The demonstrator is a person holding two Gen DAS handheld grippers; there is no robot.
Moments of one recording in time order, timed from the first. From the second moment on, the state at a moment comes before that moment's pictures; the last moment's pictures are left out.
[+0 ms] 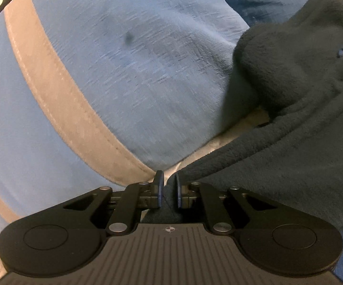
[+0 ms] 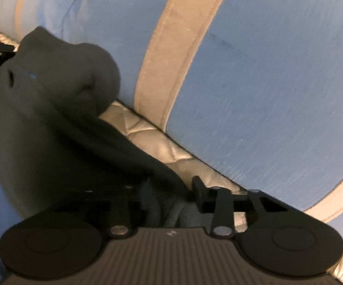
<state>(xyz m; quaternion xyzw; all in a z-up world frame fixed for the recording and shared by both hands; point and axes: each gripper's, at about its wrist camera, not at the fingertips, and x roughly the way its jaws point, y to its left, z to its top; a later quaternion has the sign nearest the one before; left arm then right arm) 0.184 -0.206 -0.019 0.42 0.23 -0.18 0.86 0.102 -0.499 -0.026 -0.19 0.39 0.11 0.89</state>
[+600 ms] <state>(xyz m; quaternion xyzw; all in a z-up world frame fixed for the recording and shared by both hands) 0.124 -0.155 0.111 0.29 0.19 -0.21 0.92 0.030 -0.490 0.051 -0.20 0.27 0.03 0.94</state>
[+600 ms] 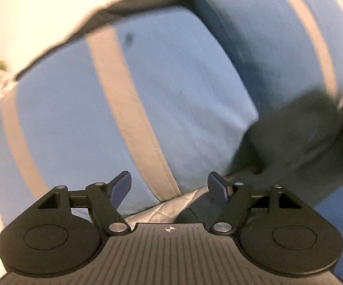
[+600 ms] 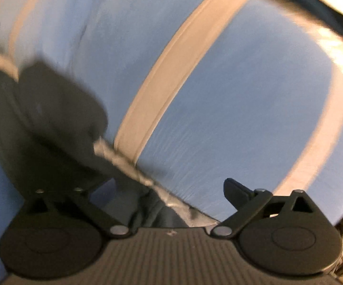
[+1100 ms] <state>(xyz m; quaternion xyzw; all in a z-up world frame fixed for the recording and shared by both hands) 0.042 -0.119 0.275 0.20 0.13 -0.16 0.96 -0.084 -0.554 0.233 -0.10 0.15 -0.03 0.98</state>
